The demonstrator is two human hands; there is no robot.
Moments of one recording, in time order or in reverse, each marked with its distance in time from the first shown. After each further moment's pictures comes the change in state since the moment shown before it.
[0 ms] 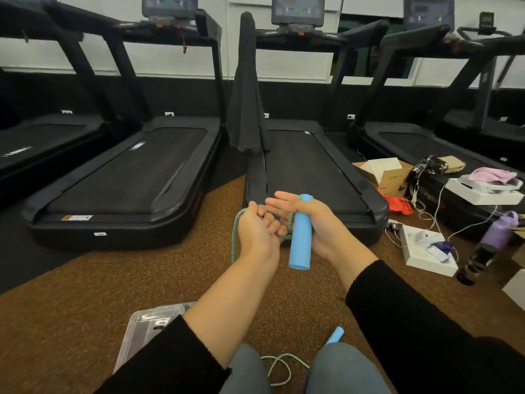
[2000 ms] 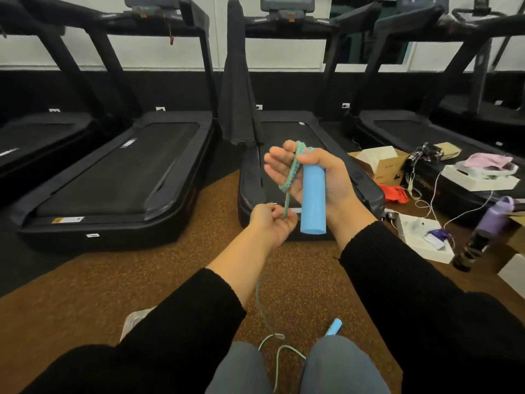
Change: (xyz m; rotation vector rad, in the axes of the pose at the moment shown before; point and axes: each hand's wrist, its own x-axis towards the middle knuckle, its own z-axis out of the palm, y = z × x) left_hand 0.070 -0.028 0.010 0.005 0.068 -0.301; right_hand 0.007 -0.049 0.003 0.334 -0.335 -0.193
